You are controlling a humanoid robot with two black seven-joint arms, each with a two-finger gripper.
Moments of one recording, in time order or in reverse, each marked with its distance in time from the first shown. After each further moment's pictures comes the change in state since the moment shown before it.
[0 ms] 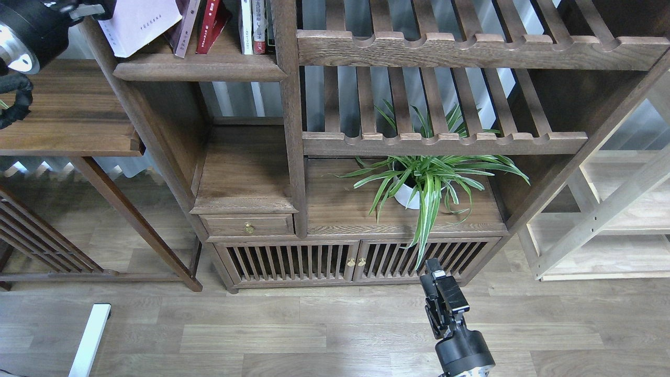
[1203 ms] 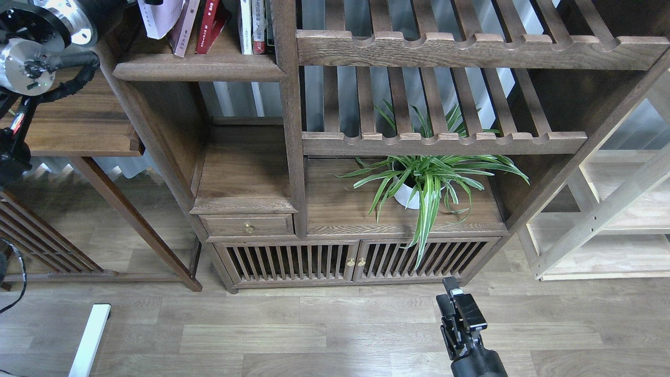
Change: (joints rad) left arm -0.259 -0.115 0.232 0.305 0.095 0.004 -0.113; right arm -0.075 -0.036 0.012 0.002 0.078 0.000 0.003
